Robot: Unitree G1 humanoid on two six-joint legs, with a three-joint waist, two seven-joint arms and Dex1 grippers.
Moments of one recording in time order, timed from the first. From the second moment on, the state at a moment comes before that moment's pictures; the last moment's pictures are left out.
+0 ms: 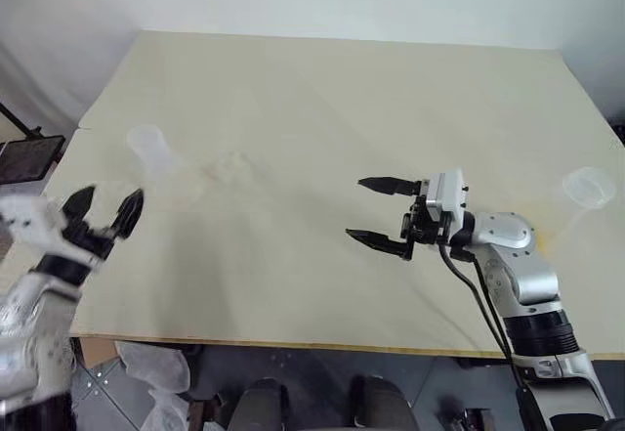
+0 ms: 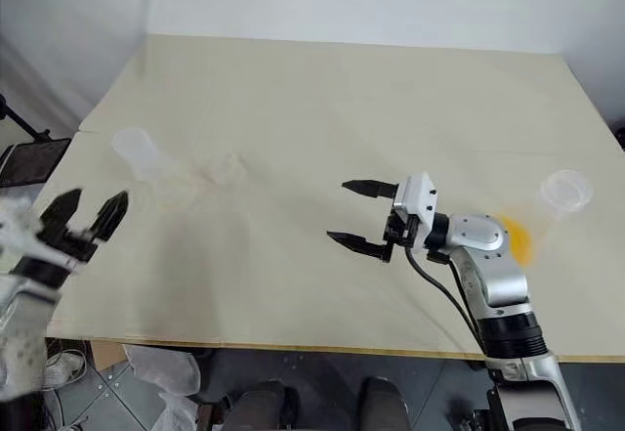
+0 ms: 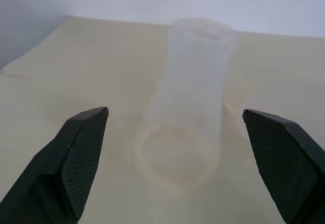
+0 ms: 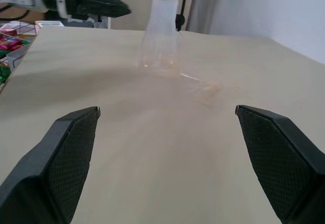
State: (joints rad) left arm -0.18 0.55 0.53 -0.10 -0.58 0.38 -0.33; right arm -0.44 -0.50 0.03 -0.03 0.44 0.07 1.12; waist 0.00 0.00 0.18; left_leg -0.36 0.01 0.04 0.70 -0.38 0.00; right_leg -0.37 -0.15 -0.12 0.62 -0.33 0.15
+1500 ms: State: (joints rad) left arm -0.87 0.51 -0.05 0.26 -0.47 0.42 -1.01; right arm 0.05 -0.66 -0.34 -0.25 0.50 0.09 0.97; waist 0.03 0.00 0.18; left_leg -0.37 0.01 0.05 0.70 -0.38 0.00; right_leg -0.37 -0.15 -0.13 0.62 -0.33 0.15
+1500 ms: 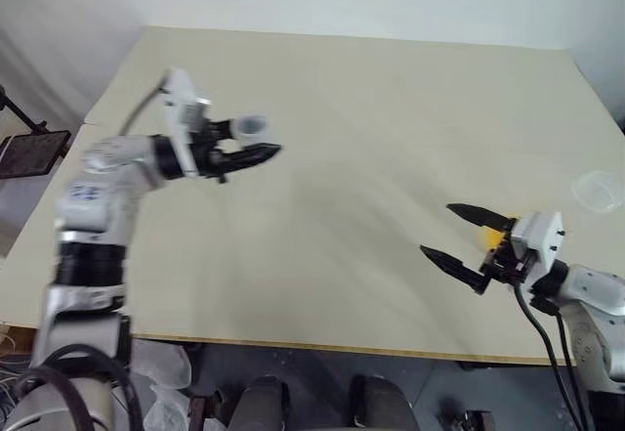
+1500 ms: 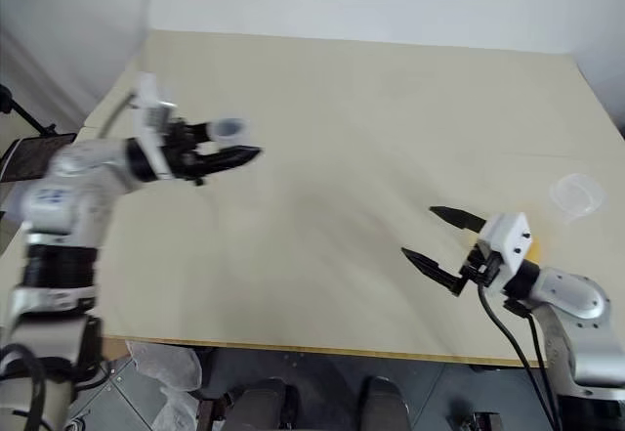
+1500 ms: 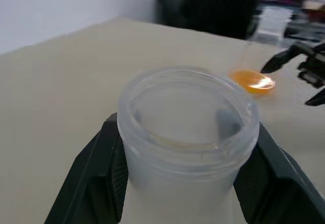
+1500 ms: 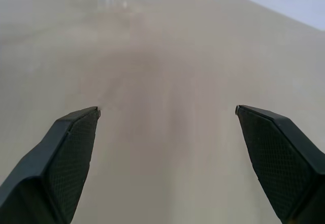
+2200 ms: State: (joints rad) left arm -1.04 0.21 -0.14 0.72 -0.22 0.05 -1.01; right arm 0.16 -0.60 -0.34 -0.47 0.50 0.12 0.78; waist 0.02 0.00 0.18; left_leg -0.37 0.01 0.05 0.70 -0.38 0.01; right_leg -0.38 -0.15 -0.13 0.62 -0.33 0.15
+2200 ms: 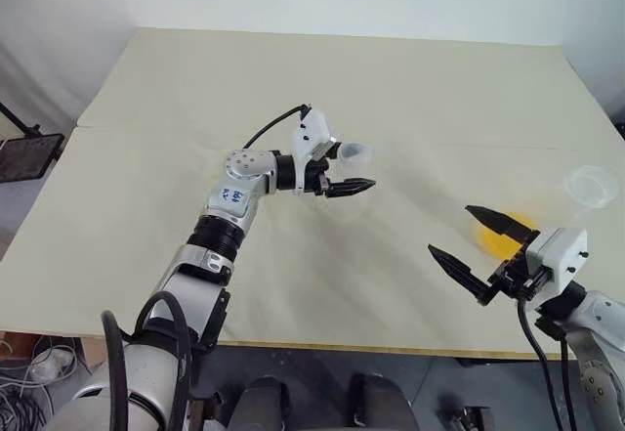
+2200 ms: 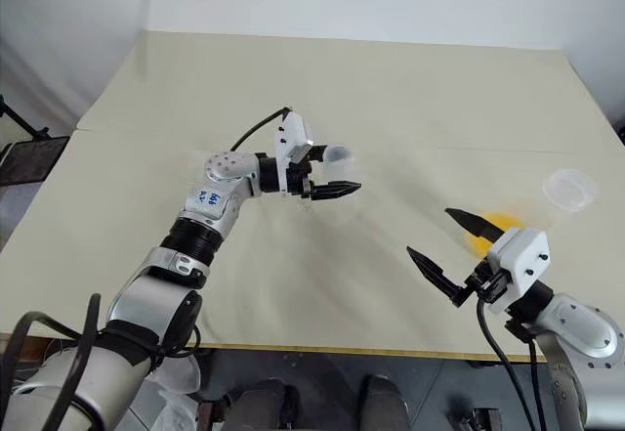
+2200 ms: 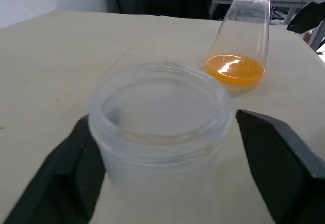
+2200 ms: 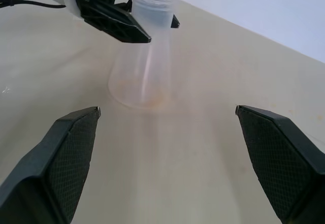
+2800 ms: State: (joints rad) left arm -0.98 0.24 -0.08 0.61 -0.23 0.12 -1.02; right arm 0.04 -0.60 -0.28 -0.44 0.50 0.14 0.78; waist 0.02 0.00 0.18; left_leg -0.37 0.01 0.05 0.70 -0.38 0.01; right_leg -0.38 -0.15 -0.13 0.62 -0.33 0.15
